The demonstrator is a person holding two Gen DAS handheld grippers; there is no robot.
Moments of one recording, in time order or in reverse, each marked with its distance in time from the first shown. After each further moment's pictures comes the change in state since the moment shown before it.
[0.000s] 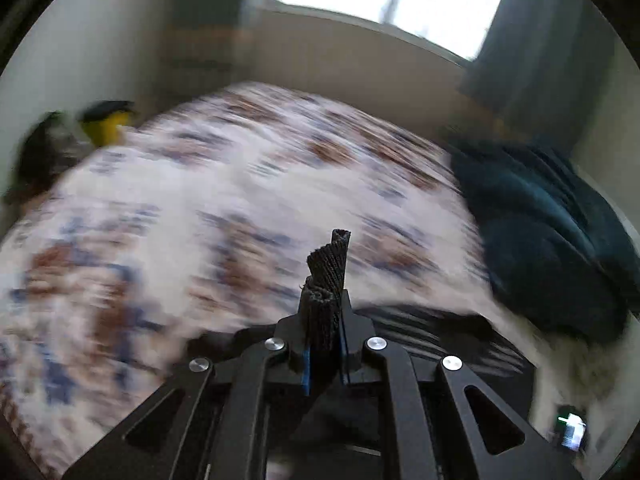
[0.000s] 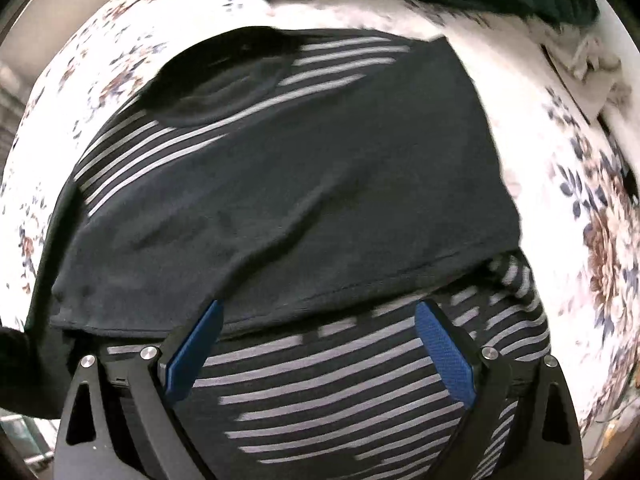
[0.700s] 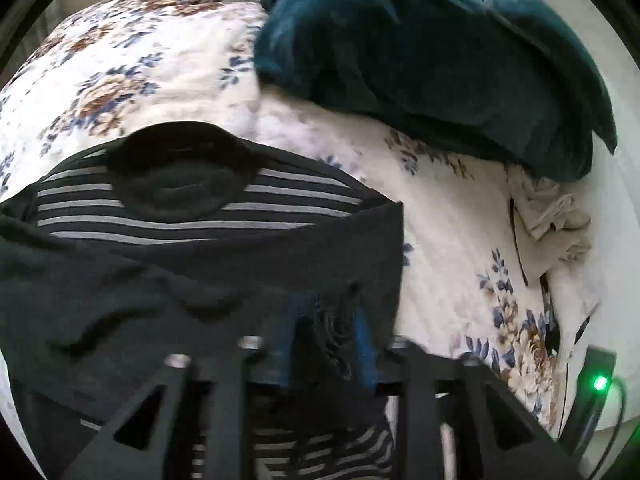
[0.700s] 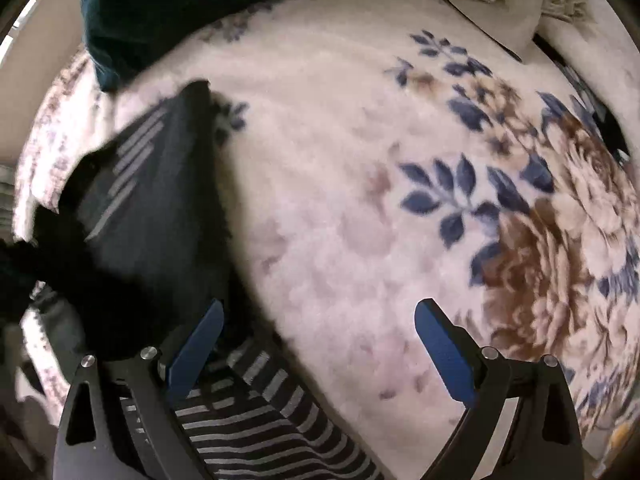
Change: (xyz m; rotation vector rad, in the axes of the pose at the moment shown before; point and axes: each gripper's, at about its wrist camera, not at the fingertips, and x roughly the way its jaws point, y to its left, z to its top) left arm 0.132 -0.317 -0.141 0.259 0.454 -0.194; right arm 0.000 -0.251 0.059 0.183 0.027 0.133
